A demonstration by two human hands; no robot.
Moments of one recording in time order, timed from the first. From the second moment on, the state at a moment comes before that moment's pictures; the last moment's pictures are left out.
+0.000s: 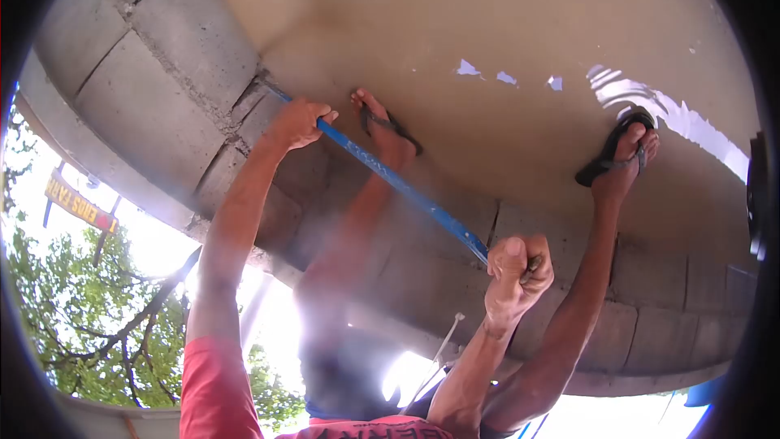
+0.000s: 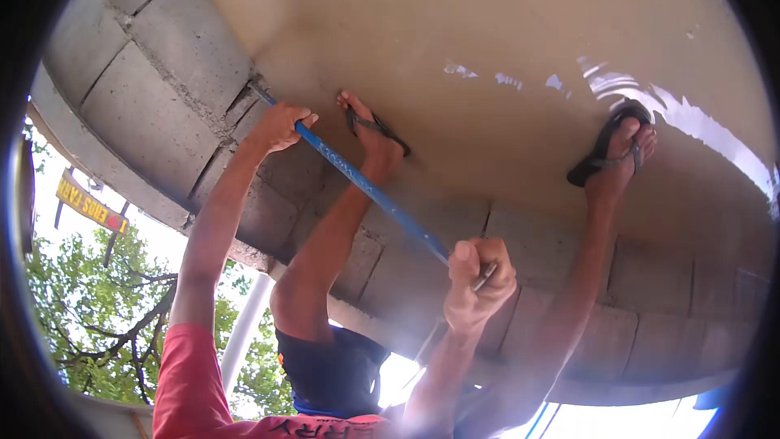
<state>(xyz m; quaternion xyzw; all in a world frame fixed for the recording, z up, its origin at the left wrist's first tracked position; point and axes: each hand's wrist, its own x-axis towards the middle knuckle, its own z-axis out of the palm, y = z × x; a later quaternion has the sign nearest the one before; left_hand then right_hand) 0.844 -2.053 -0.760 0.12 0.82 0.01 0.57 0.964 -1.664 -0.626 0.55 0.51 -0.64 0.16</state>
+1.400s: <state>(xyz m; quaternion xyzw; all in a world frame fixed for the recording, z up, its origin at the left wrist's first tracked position) 0.760 -1.939 0.351 0.46 0.59 0.60 -0.30 0.952 -1.512 -0.110 0.47 0.60 -0.57 -0.30</state>
